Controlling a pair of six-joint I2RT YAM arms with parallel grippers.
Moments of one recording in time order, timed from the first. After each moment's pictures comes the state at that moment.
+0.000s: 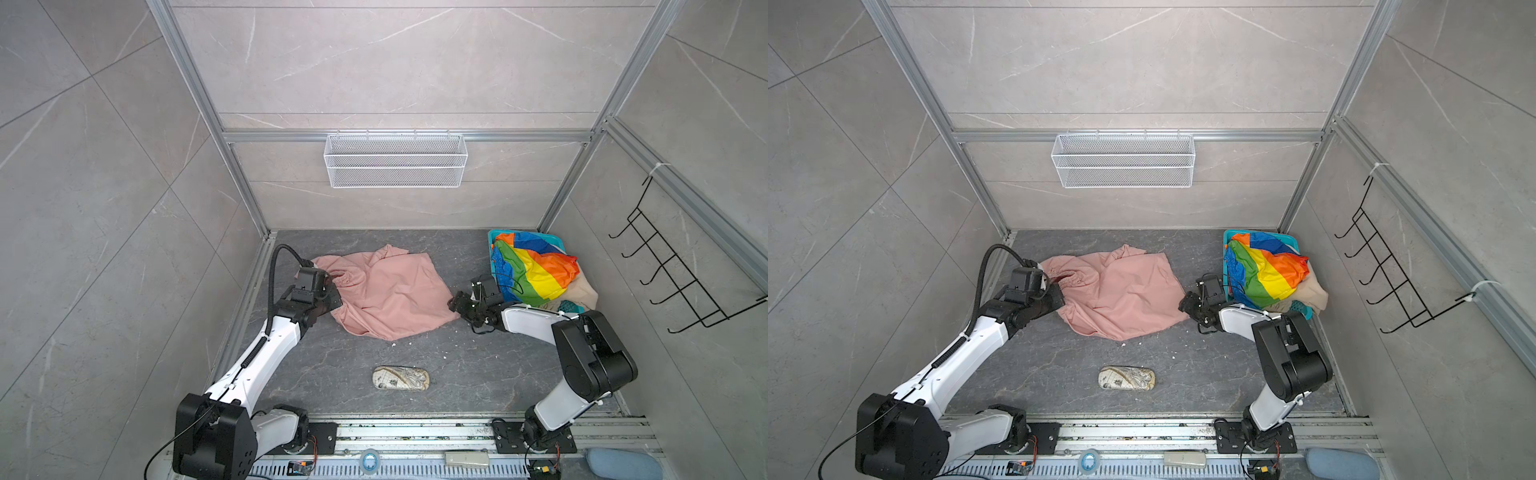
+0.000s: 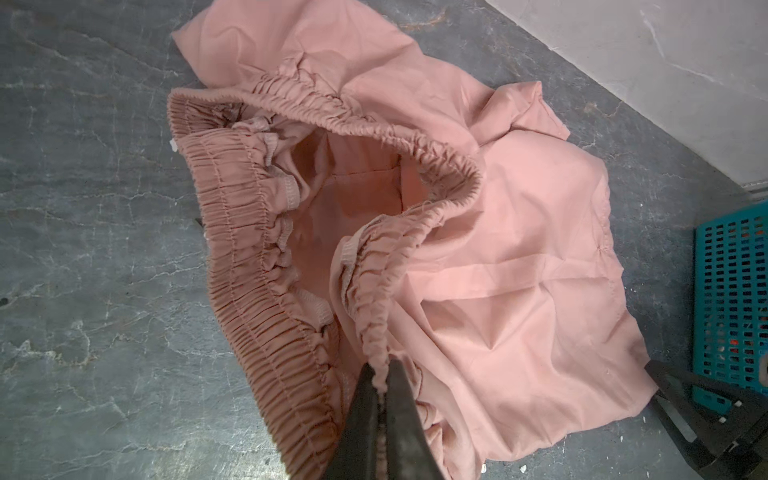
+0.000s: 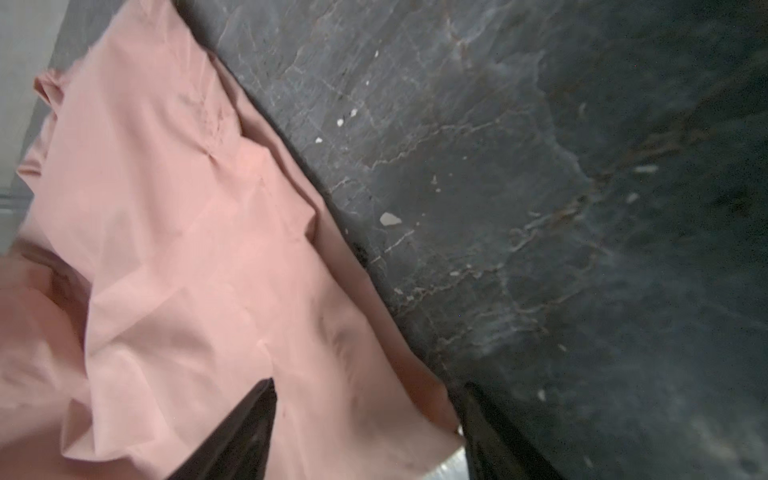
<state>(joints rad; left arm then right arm) -0.25 1.20 0.88 -0.49 -0.03 -0.60 0.32 1.66 0.77 -0.01 -0.12 0.83</state>
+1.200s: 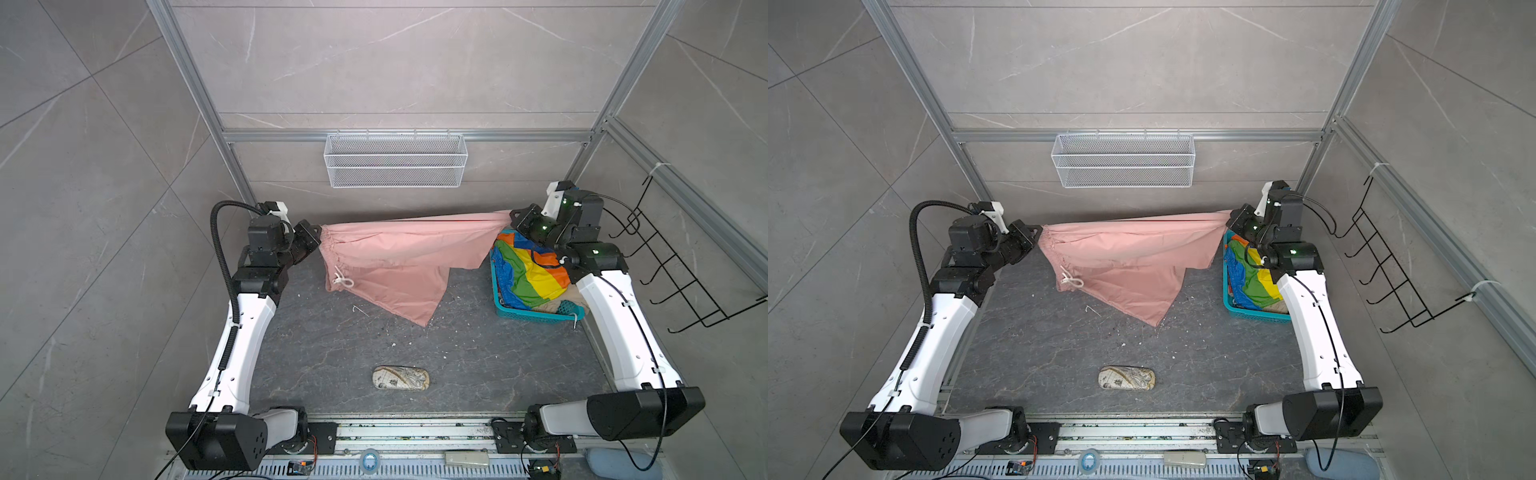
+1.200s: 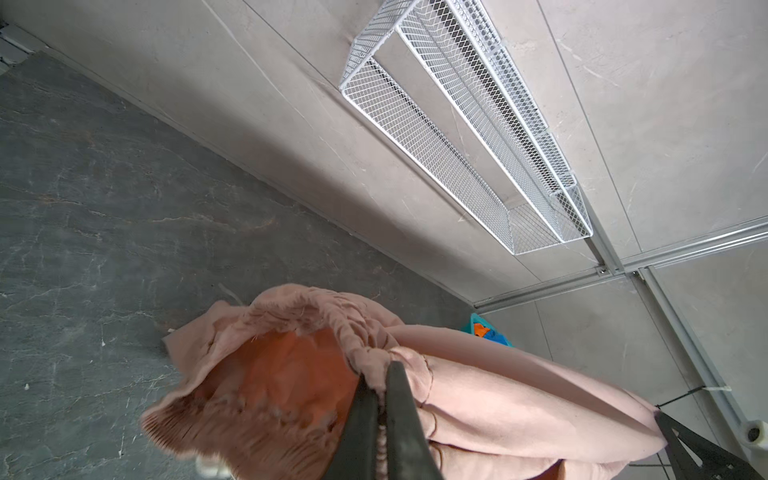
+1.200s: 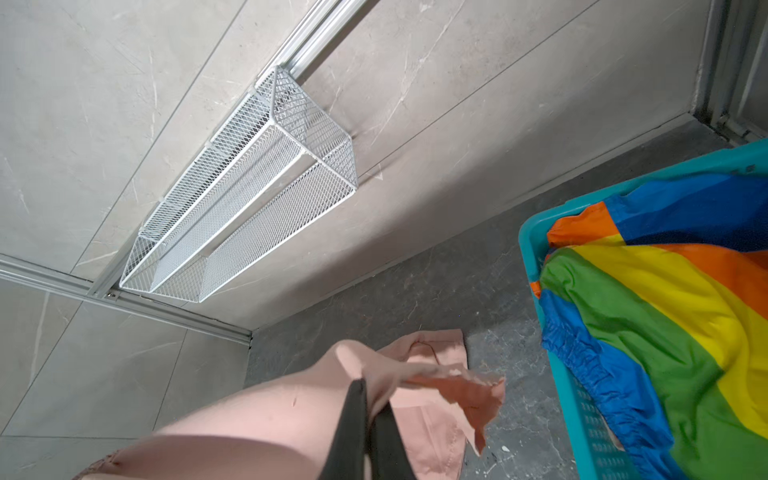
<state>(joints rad) -0.06 1.25 1.35 -0.42 0.29 -0.73 0.04 1.39 1.64 -0.60 -0.22 0.63</state>
